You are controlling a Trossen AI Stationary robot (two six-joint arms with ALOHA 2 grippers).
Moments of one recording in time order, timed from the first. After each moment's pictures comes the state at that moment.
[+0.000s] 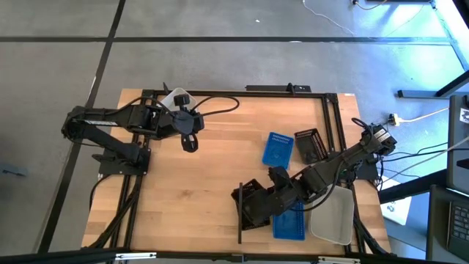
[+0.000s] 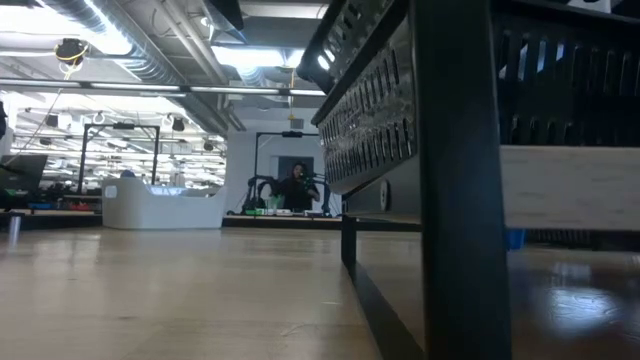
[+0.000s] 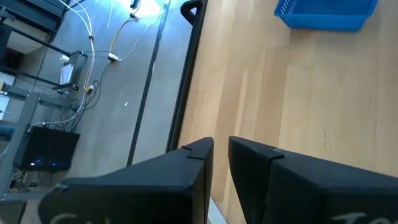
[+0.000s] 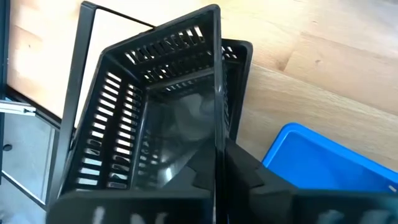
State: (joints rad) left arm -0.07 1.26 1.41 -0.93 -0.67 0.16; right arm 0.55 1.68 1.51 -1.00 0.21 1.77
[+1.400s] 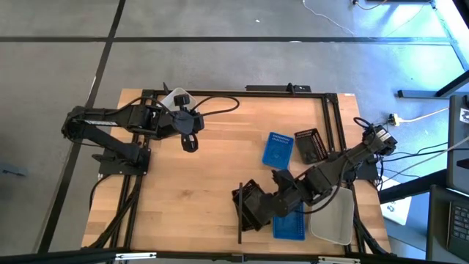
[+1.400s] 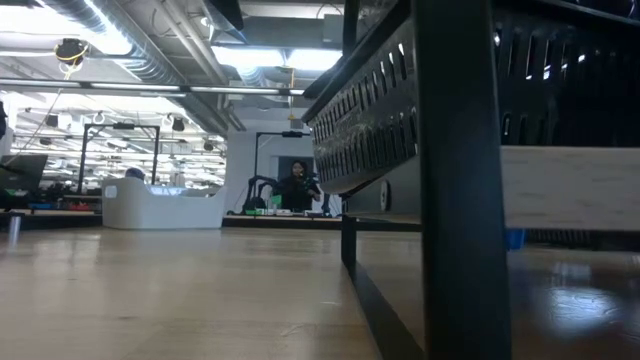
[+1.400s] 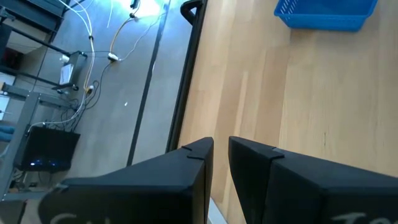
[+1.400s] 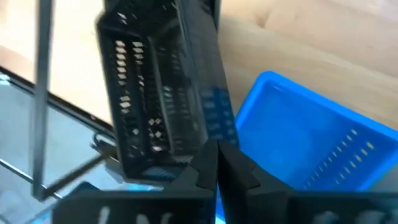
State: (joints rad) left arm -0.07 1.26 1.41 -0.93 -0.67 0.16; right arm 0.57 1.68 1.58 -1.12 0.08 1.79
